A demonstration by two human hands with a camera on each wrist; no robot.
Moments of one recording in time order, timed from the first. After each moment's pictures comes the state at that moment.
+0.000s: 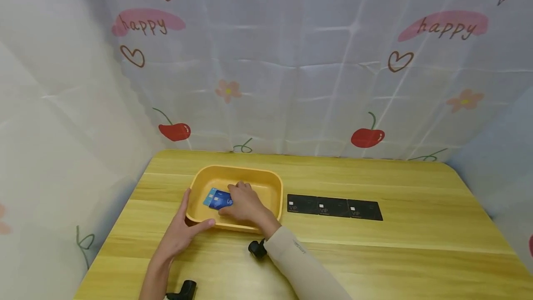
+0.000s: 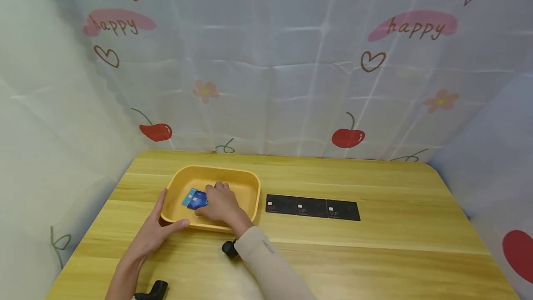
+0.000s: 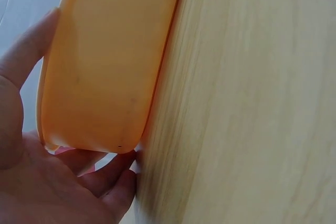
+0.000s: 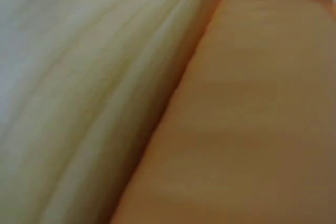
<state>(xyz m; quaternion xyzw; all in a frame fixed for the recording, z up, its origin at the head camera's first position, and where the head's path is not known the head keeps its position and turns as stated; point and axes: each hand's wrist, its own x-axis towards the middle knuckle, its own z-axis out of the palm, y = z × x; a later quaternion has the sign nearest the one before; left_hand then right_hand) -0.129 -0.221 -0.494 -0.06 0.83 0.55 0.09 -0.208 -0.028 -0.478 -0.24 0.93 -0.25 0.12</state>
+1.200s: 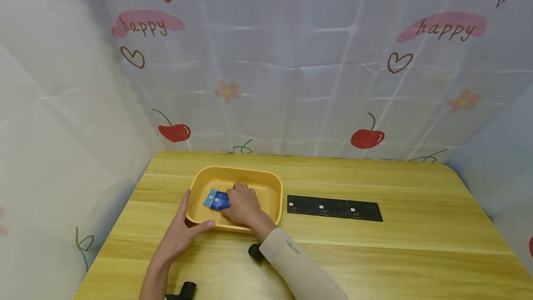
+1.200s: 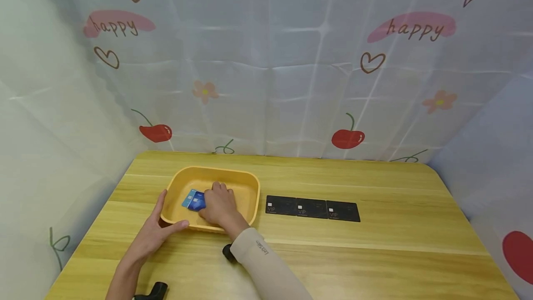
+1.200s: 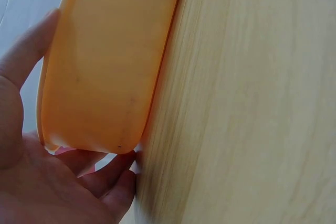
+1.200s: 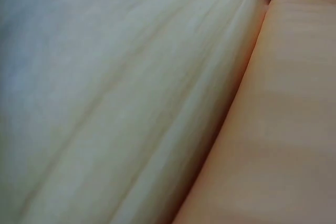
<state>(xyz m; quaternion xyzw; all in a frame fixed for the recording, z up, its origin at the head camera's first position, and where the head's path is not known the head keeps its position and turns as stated) -0.128 -0.221 -0.493 -0.06 0.81 0.57 0.09 -0.209 -0.039 -0.488 -0.24 0.95 -0.18 0.06</state>
